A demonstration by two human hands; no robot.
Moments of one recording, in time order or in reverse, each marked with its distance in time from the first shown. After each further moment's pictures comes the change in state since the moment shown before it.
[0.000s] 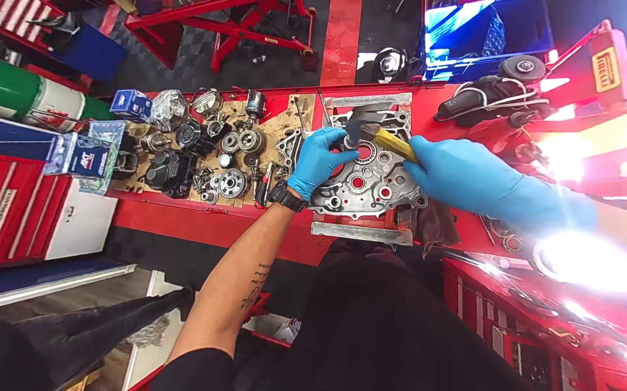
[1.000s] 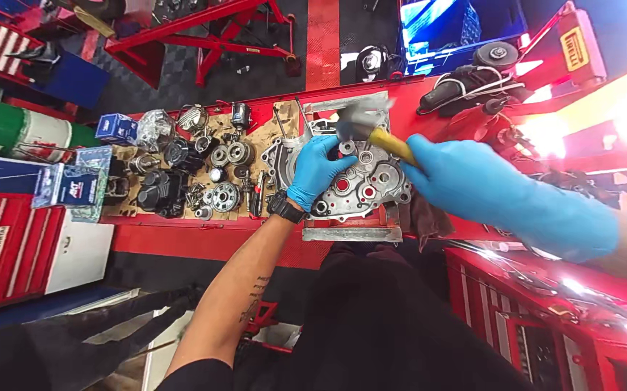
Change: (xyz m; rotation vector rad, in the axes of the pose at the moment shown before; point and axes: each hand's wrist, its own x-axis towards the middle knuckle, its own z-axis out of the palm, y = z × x) left_hand 0.003 0.013 0.025 0.136 -0.029 -0.018; right_hand -0.030 0.012 0.002 0.053 0.097 0.020
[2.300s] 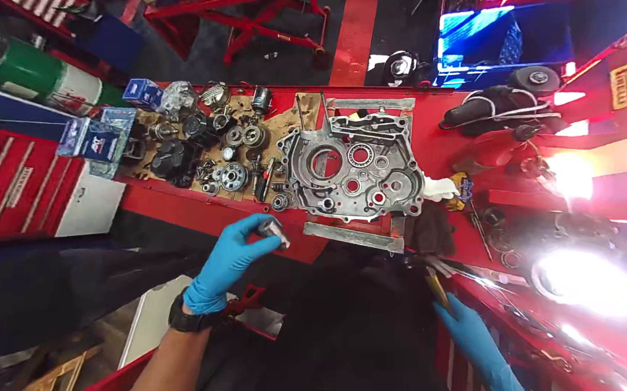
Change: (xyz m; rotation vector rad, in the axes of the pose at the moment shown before) left_hand -0.196 -0.005 -0.093 -0.419 0.032 -0.417; right_hand -0.195 0.093 0.307 0.620 -0.279 0.524
